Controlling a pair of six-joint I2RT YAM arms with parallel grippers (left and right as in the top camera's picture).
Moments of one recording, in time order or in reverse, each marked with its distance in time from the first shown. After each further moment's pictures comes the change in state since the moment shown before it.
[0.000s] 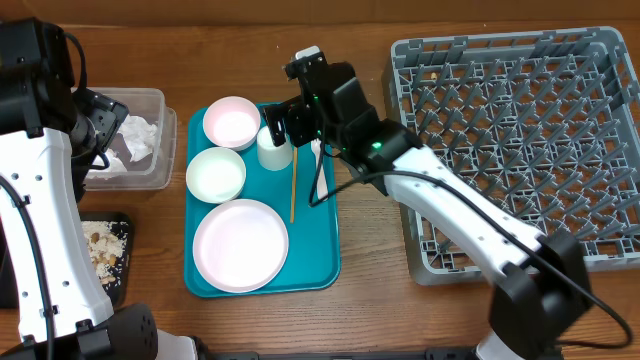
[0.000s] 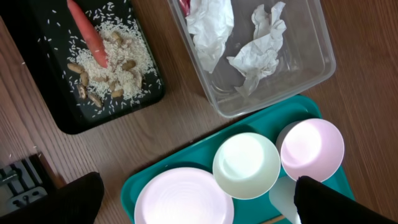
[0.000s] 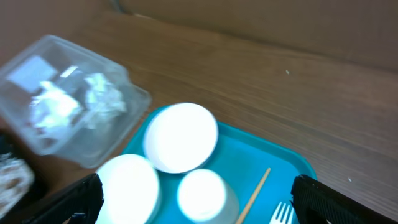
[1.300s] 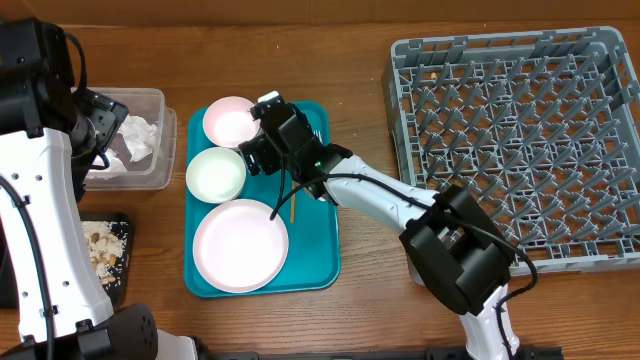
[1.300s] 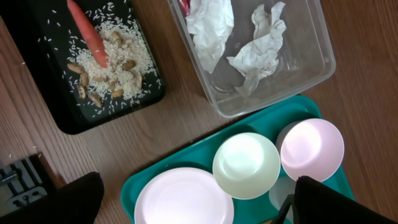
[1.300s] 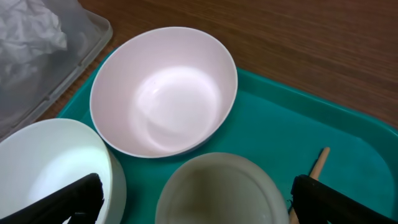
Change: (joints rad) left arm 0.000 0.000 0.000 0.000 0.000 0.000; right arm 0.110 0.323 0.012 0.177 0.133 -0.013
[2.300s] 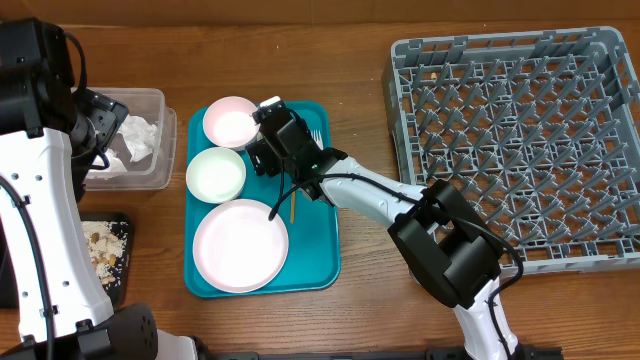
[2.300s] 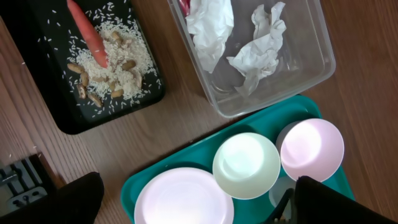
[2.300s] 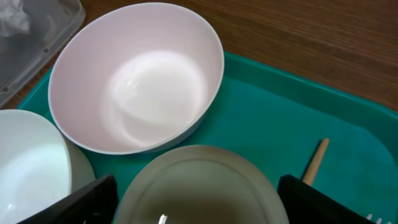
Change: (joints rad) left arm 0.000 0.000 0.000 0.000 0.000 0.000; right arm -0.001 0.050 0.000 0.023 0.041 -0.004
